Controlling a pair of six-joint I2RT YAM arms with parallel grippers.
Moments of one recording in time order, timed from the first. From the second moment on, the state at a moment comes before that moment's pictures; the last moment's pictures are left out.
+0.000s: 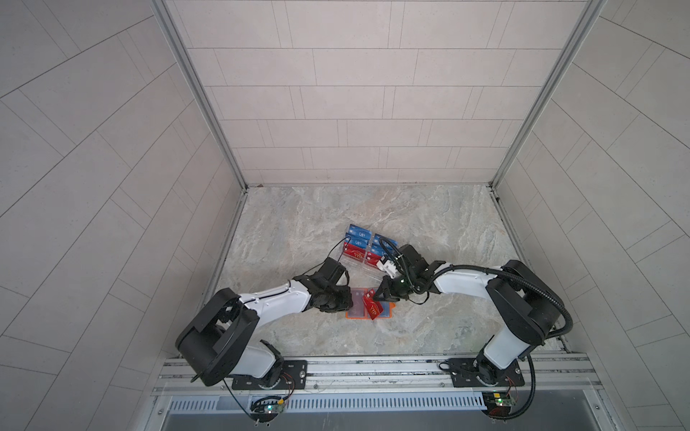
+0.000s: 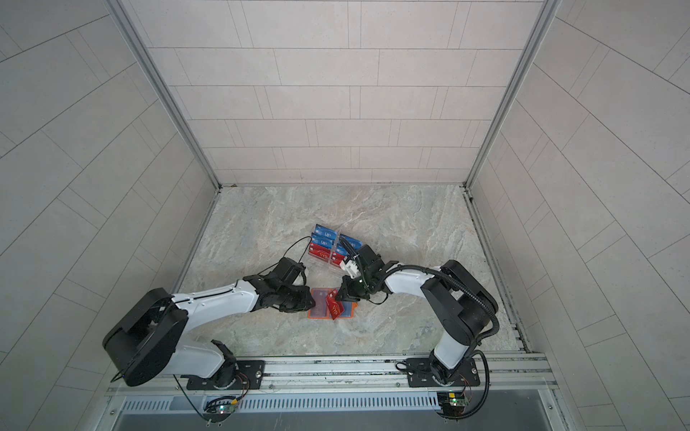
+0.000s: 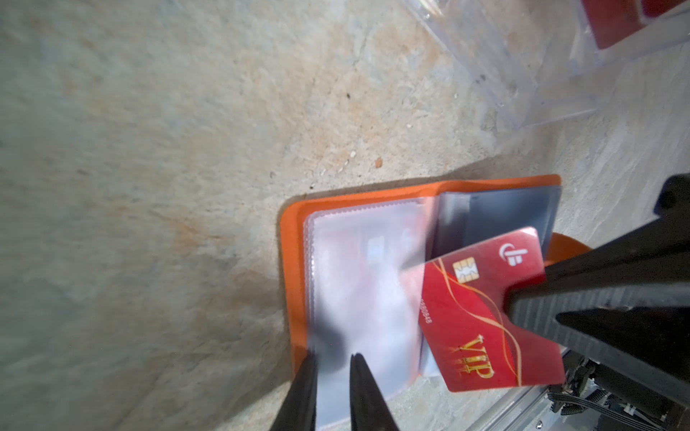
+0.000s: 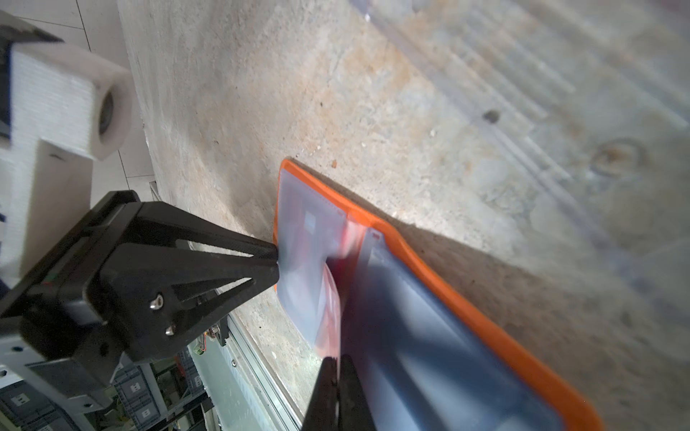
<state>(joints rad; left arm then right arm) -0.67 1.41 0.58 -0.29 0.31 -0.71 0.64 1.66 0.78 -0.12 -0.65 0.70</state>
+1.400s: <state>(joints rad) -0.67 1.41 0.56 -0.28 0.32 -0.72 0.76 1.65 0.64 0.25 -0.38 0.96</state>
